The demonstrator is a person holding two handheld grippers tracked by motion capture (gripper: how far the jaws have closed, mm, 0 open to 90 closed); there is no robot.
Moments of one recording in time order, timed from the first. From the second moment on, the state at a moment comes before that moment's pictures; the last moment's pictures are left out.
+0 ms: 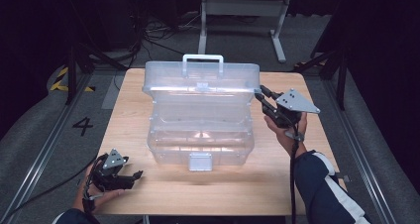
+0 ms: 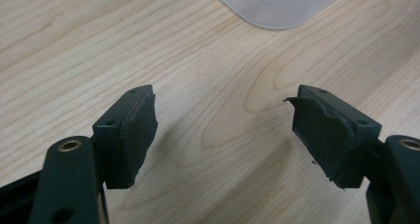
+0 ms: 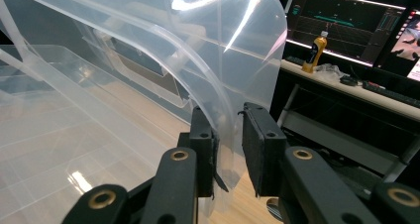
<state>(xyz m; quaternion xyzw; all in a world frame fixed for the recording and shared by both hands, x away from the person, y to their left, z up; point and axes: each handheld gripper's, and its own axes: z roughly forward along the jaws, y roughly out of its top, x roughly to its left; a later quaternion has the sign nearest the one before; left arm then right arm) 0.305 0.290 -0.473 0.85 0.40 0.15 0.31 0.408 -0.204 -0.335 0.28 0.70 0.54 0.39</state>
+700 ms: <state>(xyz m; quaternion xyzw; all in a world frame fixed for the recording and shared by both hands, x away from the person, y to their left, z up) 0.303 0.292 -0.481 0.84 0.40 0.16 0.33 0.429 -0.202 -0.324 0.30 0.68 0.54 0.39</state>
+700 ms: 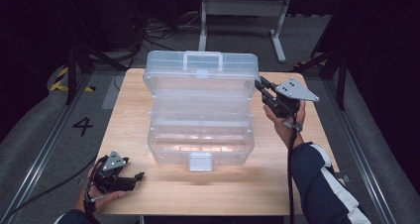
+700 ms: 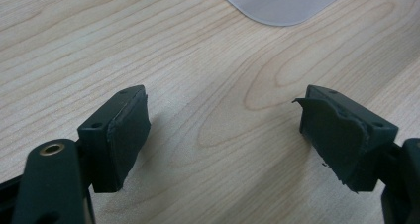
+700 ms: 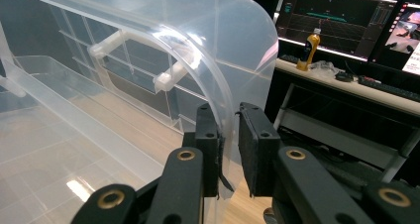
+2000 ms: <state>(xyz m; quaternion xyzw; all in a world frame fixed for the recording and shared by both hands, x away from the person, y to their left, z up) 0.304 0.292 -0.481 0.84 0.40 0.16 0.33 0.461 -0.201 -0.312 0.32 0.68 0.54 0.37</state>
